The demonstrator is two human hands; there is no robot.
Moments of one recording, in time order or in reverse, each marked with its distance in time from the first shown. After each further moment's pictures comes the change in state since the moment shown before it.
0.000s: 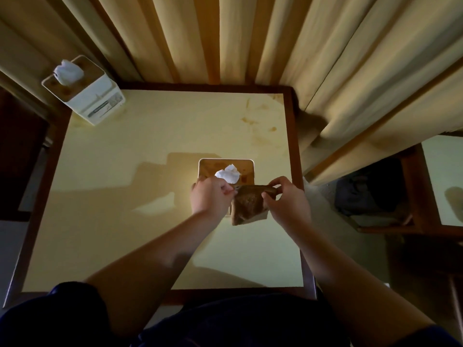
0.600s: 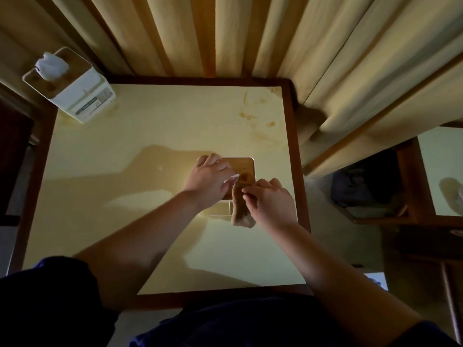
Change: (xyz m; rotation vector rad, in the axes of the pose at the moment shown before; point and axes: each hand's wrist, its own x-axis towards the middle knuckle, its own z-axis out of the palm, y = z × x) left_hand 0.059 -0.038 -0.001 0.299 0.090 0.811; right_hand -0.003 -0.019 0.036 -0.305 0.121 -0.437
